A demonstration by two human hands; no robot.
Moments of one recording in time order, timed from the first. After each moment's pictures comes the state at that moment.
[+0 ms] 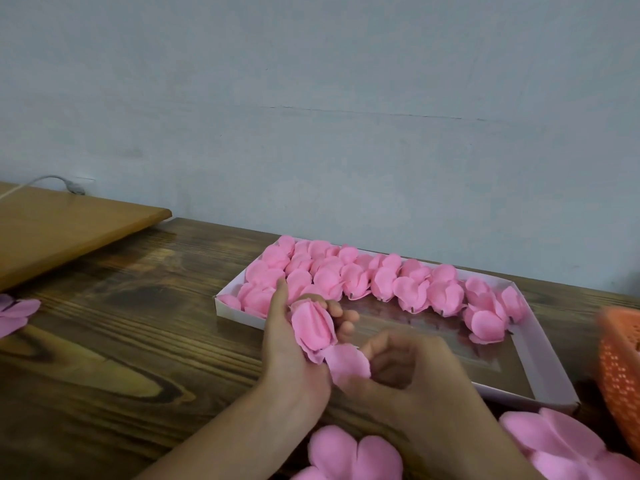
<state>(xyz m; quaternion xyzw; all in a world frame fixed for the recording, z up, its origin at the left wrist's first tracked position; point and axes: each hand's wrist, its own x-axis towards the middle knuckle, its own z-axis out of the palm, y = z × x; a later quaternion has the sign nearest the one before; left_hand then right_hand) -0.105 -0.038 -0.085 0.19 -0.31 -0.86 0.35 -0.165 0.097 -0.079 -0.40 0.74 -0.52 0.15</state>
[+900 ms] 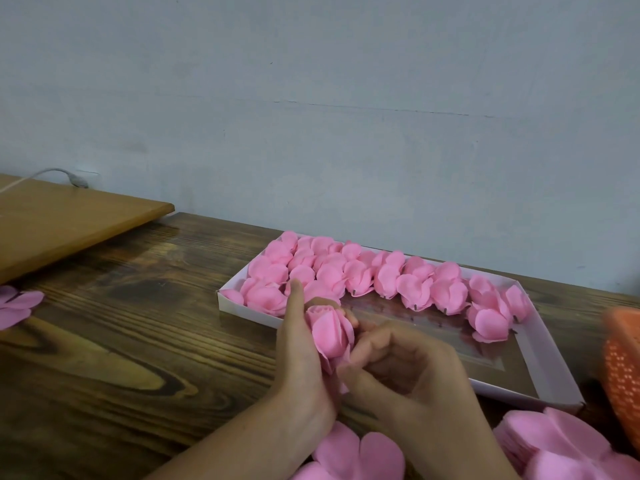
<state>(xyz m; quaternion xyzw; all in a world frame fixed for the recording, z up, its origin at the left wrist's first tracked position) -0.104 -0.026 -0.089 0.22 -0.30 -0.89 0.28 -0.149 0.094 -0.087 -0.41 0.65 -0.63 0.16</state>
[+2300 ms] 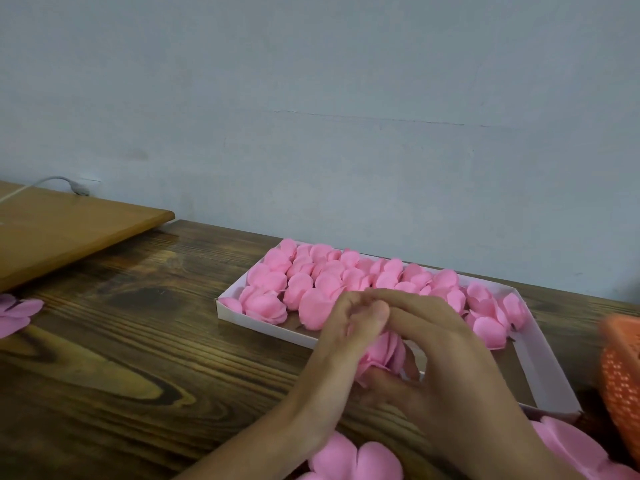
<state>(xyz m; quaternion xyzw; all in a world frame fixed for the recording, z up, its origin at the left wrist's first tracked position) -0.101 -0.013 -0.095 0.10 -0.61 -0.74 0.27 -0.175 0.107 -0.054 -0.56 0.74 -0.34 -0.13</state>
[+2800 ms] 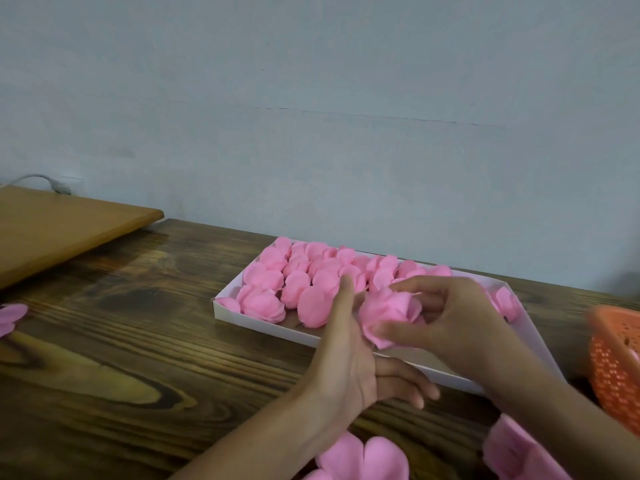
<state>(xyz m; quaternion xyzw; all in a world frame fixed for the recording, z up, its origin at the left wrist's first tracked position) -0.110 -0.020 -0.090 0.01 -0.50 -0.86 0.09 -0.216 0.094 -0.045 -0.41 0.76 -0.49 0.10</state>
